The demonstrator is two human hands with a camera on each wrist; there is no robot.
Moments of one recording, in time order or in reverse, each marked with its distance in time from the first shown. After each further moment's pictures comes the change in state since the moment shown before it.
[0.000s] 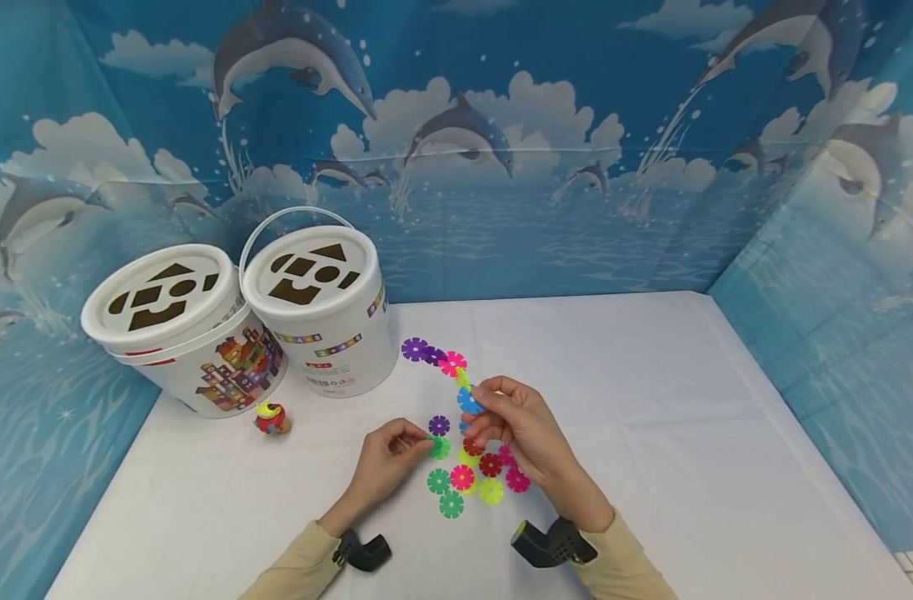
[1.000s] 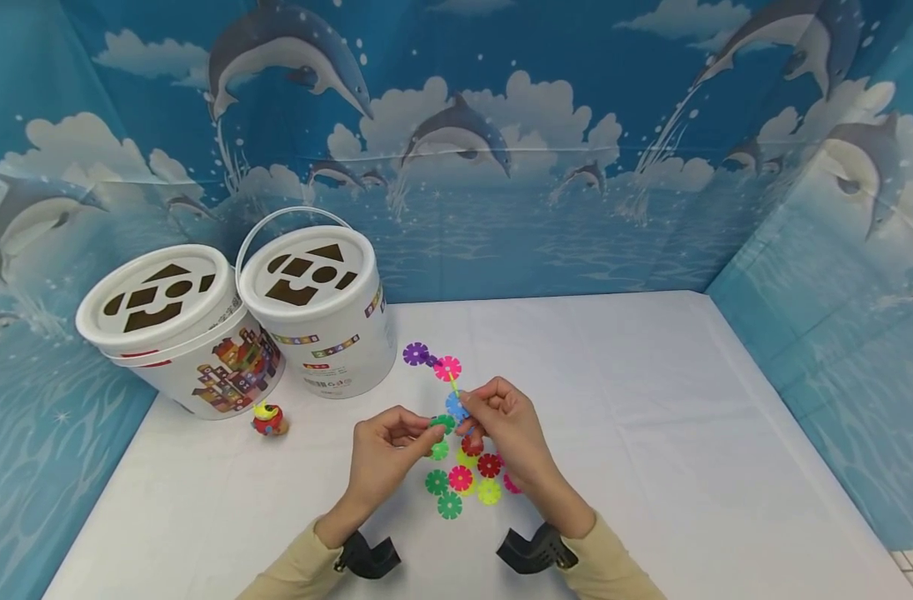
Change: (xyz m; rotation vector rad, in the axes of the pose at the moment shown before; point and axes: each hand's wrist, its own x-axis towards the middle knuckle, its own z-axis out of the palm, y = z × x) left_hand 0.014 0.118 -0.012 -0.255 0.083 0.086; right_hand 0.006 0.021 0.009 -0.382 0.305 -0.059
